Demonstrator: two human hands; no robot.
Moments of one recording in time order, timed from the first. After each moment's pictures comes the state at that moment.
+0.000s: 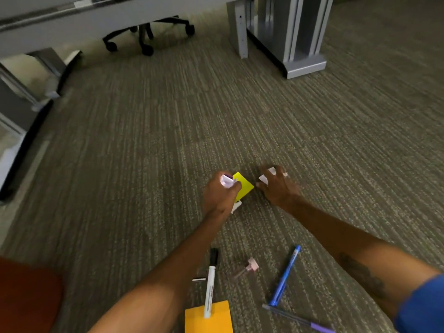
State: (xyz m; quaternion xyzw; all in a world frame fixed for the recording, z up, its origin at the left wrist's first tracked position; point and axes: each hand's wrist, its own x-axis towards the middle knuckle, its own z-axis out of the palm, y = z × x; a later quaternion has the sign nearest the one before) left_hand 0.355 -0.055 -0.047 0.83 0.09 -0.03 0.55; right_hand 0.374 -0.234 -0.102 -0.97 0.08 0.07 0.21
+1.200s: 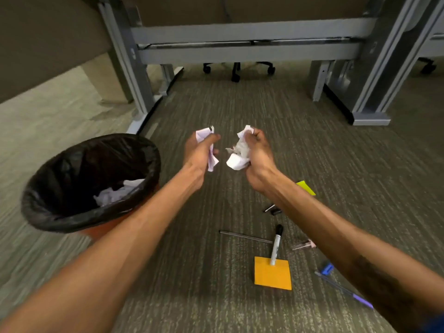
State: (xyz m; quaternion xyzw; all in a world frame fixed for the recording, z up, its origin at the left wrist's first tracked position) left_hand 0.232 0.213 0.162 0.65 0.13 0.13 0.74; right_hand 0.239 0.084 0.165 -0.51 0.01 0.01 0.86
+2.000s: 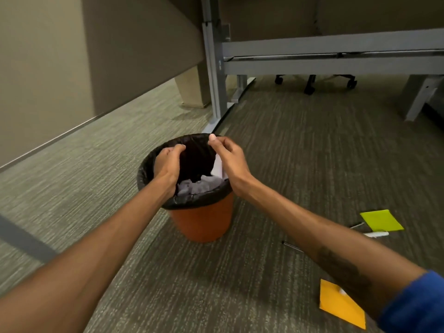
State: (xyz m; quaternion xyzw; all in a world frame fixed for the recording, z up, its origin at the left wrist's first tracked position) left_hand 0.127 0.428 0.177 0.68 0.36 0.24 0.59; right_hand 0.188 0.283 0.168 -0.64 -0.26 0.12 0.71
